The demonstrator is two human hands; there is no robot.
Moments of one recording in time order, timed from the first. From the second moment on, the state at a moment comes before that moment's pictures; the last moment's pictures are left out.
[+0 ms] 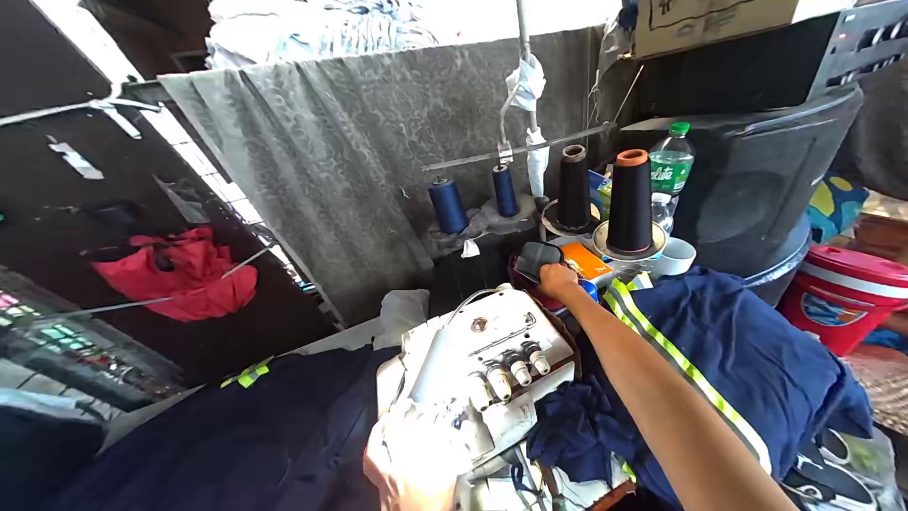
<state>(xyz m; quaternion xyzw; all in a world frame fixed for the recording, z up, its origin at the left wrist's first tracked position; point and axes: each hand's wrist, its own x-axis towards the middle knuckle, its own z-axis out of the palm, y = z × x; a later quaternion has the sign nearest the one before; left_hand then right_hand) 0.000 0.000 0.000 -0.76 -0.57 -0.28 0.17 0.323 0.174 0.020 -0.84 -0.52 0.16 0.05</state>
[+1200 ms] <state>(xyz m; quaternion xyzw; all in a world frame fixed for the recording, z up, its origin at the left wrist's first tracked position) -0.034 0.022 -0.033 -0.67 -0.62 -0.41 -0.08 0.299 0.059 -0.053 -0.68 -0.34 0.39 0.52</state>
